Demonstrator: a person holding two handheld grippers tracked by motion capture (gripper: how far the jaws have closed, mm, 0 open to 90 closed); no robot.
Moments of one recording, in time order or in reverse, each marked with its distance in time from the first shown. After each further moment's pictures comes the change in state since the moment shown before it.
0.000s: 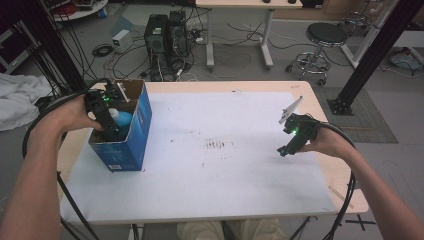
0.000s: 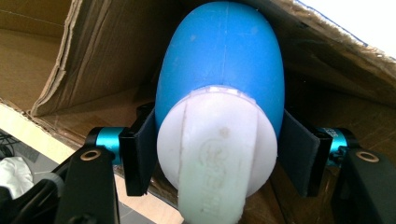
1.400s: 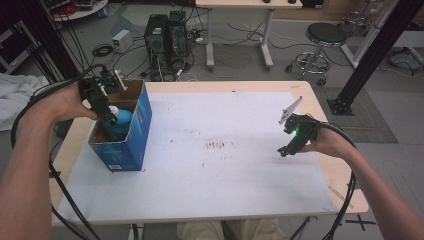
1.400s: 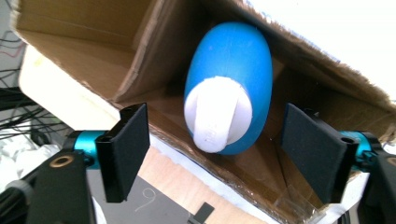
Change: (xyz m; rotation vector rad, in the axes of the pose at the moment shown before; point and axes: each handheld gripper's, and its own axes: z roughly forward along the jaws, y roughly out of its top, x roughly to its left) left arm 0.000 0.010 -0.043 -0.002 0.109 0.004; right arm 0.001 0.001 -0.002 0.013 -0.006 -0.008
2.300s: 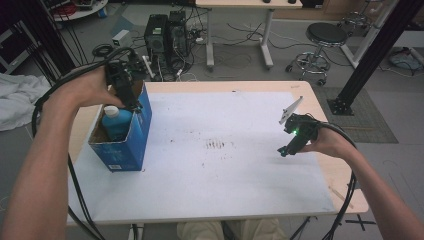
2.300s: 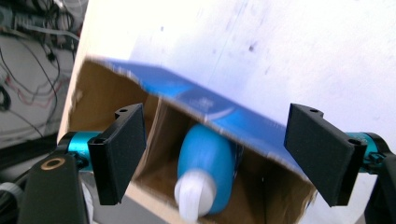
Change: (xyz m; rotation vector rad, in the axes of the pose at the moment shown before) left arm -0.031 0.070 -0.040 -0.108 0.030 0.135; right arm 0.002 0.001 -0.003 -0.006 -0.011 -0.004
